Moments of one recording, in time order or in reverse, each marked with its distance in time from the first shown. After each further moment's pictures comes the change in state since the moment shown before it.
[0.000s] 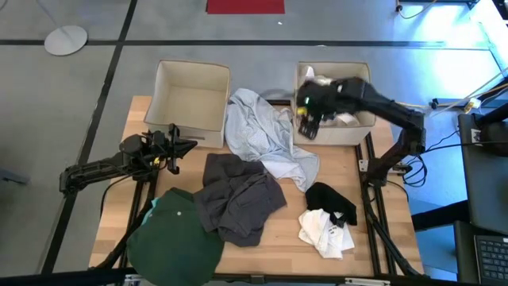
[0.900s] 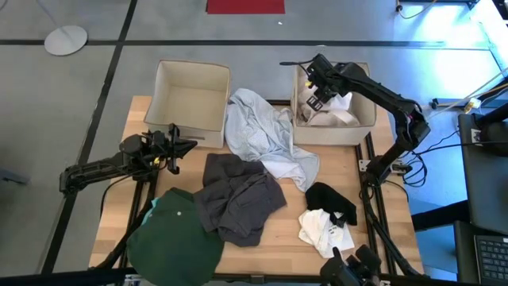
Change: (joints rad) left arm 0.000 0.000 0.000 0.000 0.000 -0.002; right arm -0.532 0.014 -0.391 0.393 0.124 -0.255
